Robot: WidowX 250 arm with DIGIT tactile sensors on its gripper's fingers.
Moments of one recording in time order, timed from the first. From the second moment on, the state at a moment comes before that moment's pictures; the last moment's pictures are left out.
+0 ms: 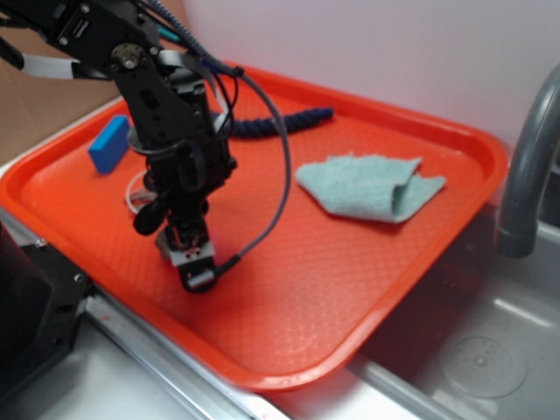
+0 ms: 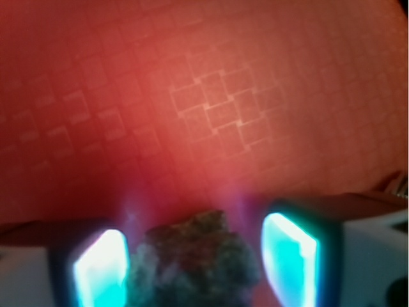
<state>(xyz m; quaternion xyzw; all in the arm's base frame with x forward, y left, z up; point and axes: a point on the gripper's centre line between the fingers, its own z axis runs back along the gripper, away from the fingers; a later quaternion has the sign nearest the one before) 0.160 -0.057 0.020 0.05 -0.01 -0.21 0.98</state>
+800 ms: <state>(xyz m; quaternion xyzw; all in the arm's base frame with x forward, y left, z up) 0.188 -0.030 0.093 0.00 0.00 -0.08 1.00</state>
